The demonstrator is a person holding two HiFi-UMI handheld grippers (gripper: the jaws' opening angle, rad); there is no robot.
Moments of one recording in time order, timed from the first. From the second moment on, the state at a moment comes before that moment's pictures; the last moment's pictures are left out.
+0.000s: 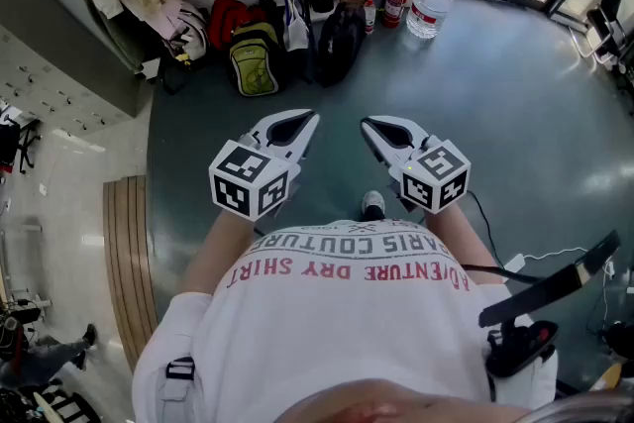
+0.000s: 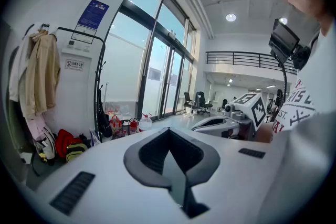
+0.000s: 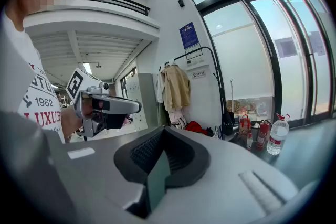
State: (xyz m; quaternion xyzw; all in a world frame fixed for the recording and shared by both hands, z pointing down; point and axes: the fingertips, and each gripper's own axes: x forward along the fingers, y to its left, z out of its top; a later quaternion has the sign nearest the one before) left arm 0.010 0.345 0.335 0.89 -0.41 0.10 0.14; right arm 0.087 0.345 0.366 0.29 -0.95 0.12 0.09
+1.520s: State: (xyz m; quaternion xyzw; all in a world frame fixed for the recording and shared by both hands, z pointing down) left arm -0.022 0.350 0.331 0.89 -0.42 0.07 0.15; right arm 0.060 0.347 0.359 0.28 -0.95 0.13 0.10
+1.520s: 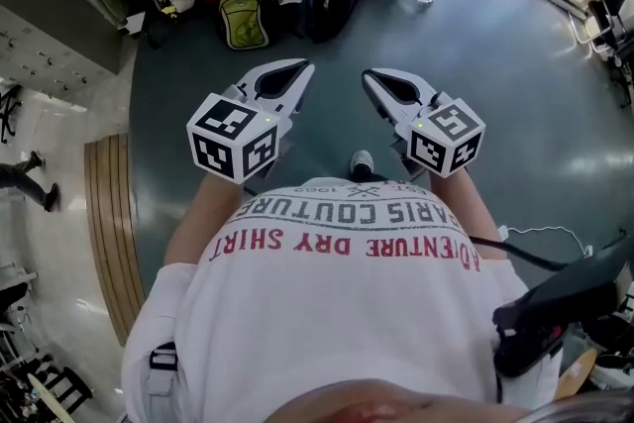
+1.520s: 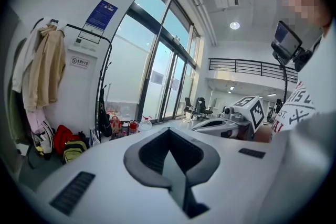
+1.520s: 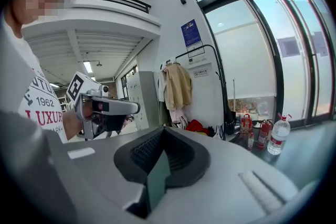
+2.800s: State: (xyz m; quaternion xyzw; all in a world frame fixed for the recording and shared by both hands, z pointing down) left arm 0.190 -0.116 0.343 0.88 -0.42 0.10 0.19; right arm 0.268 -0.125 0.371 0.26 -0.95 0.15 0.07
